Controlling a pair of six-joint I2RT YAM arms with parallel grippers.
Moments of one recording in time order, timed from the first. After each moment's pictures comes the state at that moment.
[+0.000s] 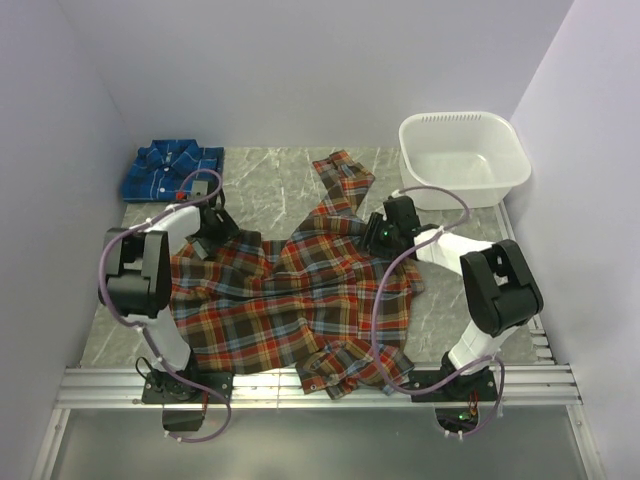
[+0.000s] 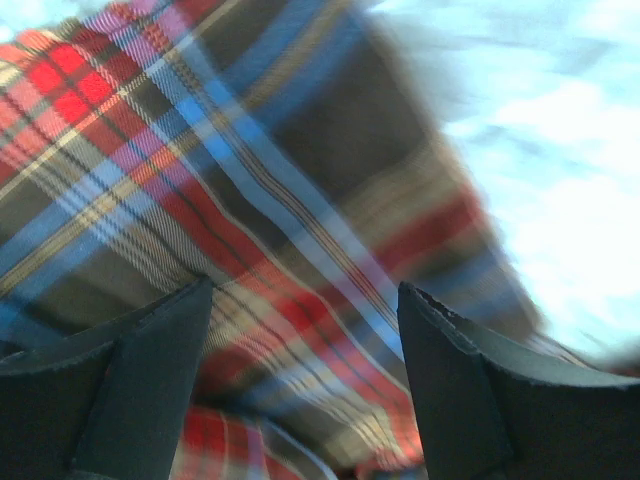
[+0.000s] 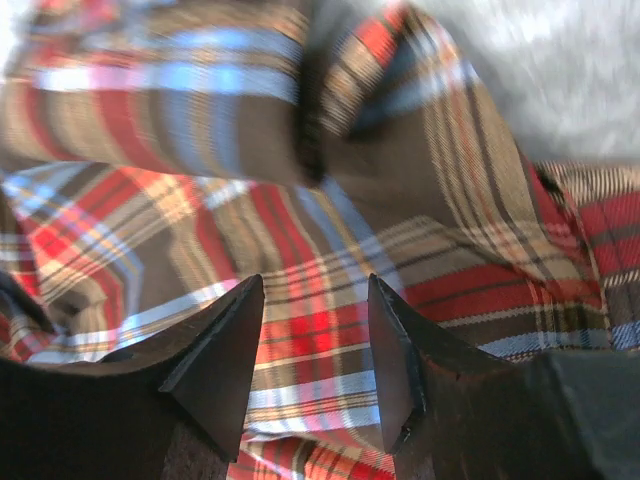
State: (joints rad) left arm -0.09 1.76 1.13 -0.51 -0.09 -0.73; right arm 0.35 1.67 0.92 -0.11 -0.13 0.65
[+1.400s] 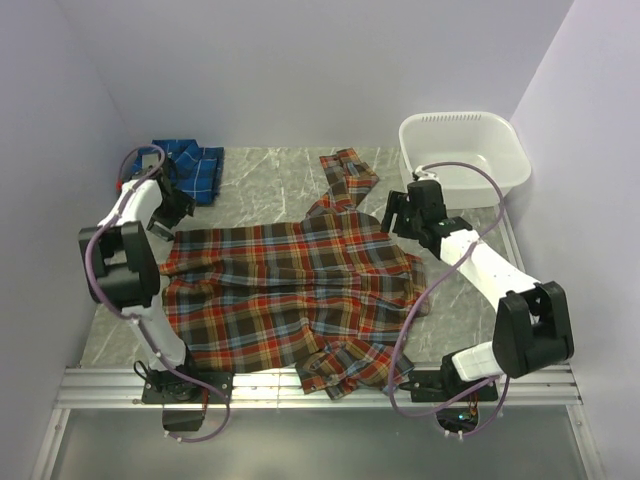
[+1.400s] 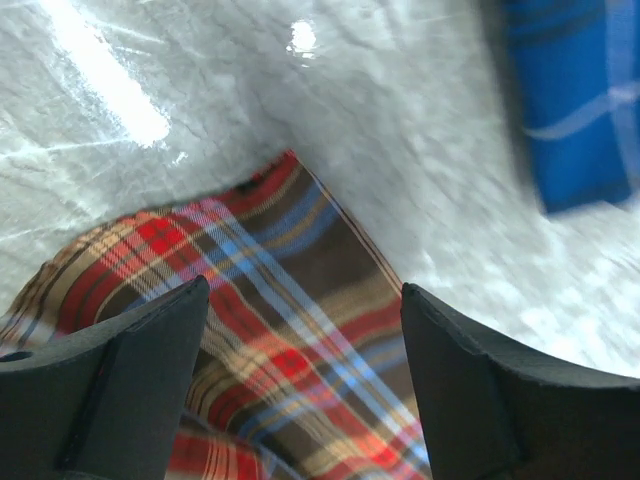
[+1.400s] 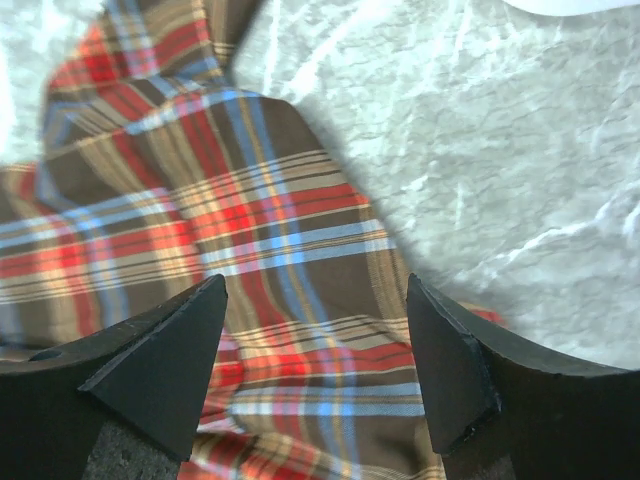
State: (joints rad) left arm 0.16 1.84 1.43 -0.77 -0.20 -0.92; right arm 0.30 1.40 0.96 -0.29 0.11 0.42
